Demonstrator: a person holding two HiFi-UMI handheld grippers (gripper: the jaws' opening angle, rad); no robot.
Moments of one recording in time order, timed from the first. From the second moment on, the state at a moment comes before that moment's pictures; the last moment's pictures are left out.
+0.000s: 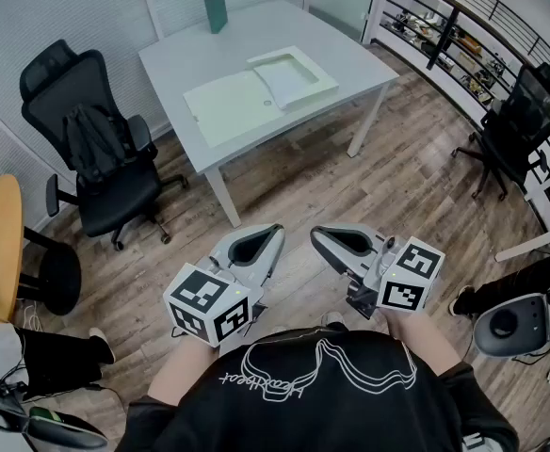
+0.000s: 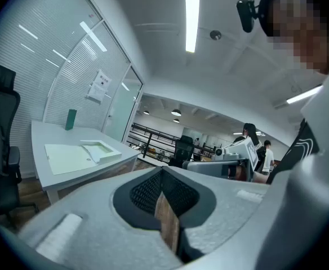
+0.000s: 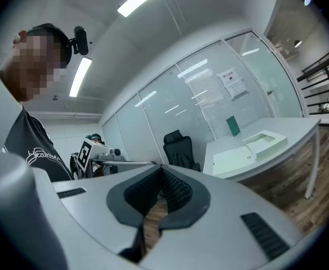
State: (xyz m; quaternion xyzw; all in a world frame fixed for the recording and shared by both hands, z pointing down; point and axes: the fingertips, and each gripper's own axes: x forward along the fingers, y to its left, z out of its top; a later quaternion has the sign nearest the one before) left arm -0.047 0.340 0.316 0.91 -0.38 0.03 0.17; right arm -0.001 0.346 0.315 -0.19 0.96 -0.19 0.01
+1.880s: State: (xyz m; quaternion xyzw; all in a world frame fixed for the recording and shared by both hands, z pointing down) left arm 0.047 0.012 0.349 0.88 -0.43 0.08 0.17; right arm 0.094 0.011 0.334 -0.15 0.96 -0.22 0.03
